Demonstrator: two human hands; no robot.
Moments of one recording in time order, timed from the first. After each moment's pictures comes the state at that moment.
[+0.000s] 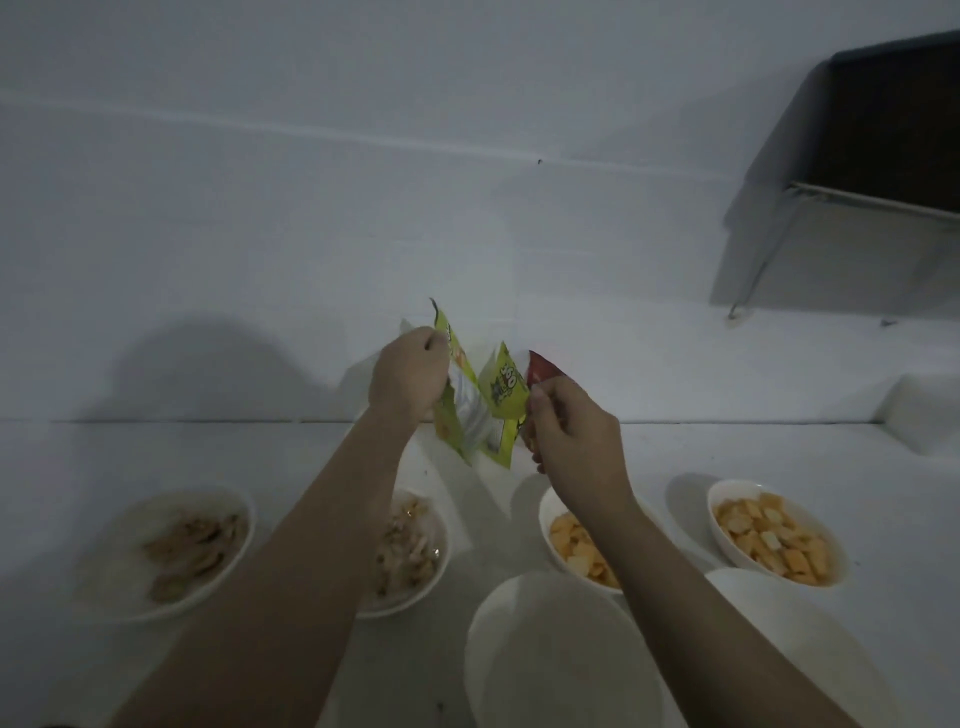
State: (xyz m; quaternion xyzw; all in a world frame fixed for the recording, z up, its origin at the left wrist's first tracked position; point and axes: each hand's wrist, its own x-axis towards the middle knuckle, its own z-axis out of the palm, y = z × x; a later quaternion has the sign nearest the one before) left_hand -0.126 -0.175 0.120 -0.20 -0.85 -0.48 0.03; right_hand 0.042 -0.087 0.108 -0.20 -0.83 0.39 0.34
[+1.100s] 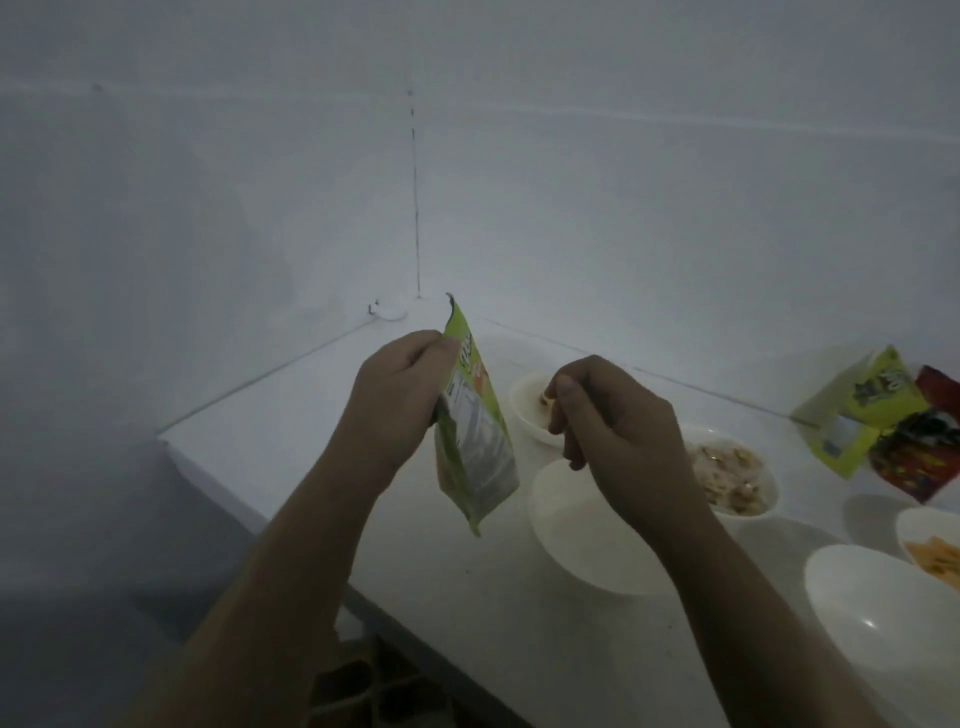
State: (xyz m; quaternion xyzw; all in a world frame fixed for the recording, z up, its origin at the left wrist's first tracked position) left_hand 0.093 -0.570 0.138 -0.03 -0.77 -0.61 0.17; right_hand 0.102 -0.381 0.117 0.18 -0.81 0.52 0.19
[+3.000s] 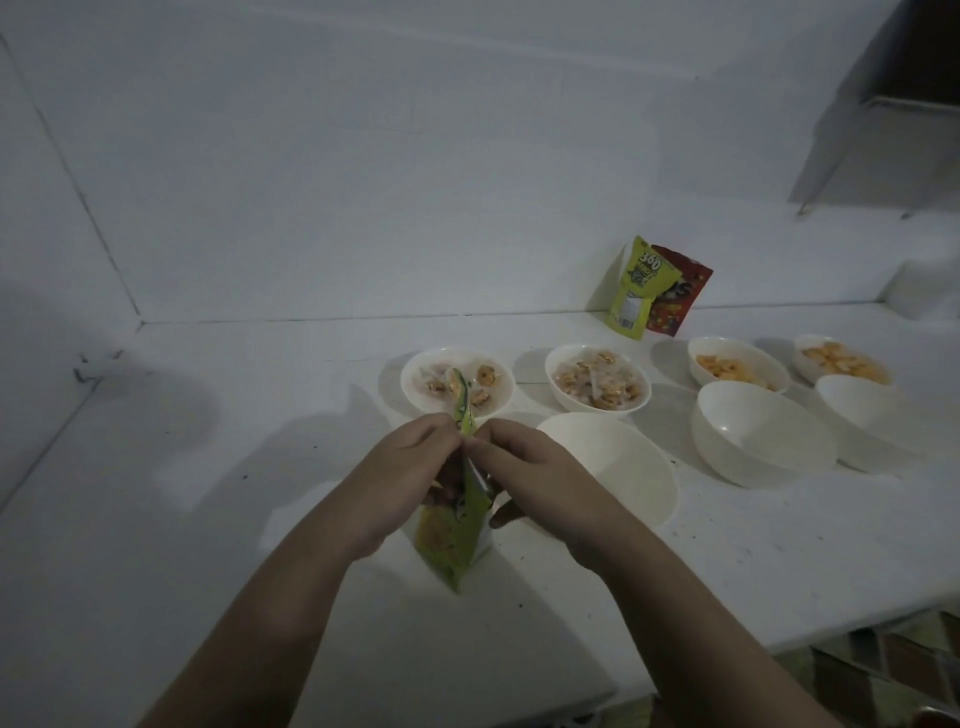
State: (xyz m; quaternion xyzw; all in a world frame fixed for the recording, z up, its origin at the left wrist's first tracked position) left_hand -0.053 -0.630 0.065 -0.28 -0.69 -0.58 -0.33; right_hand 0.052 -0.514 0.080 -0.20 -0.79 0.58 0.06
